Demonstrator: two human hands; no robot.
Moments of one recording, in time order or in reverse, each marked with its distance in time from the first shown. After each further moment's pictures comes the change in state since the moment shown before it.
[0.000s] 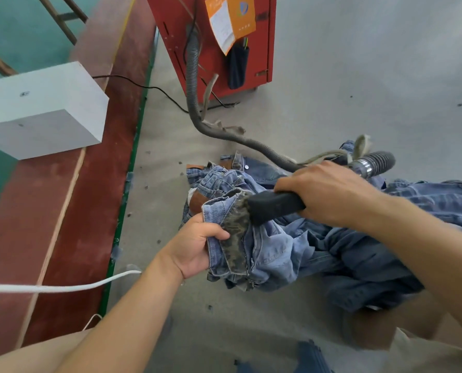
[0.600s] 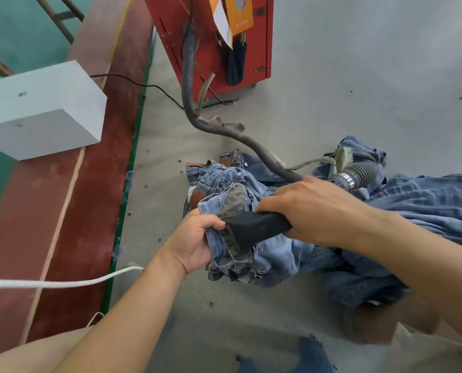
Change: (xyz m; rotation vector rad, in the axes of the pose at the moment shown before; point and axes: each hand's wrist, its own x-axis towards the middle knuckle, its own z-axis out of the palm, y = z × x) left_hand 0.004 0.003 0.007 -0.104 -0.004 0.016; right_hand -0.009 -0.031 0.004 -0.014 -0.075 -0.137
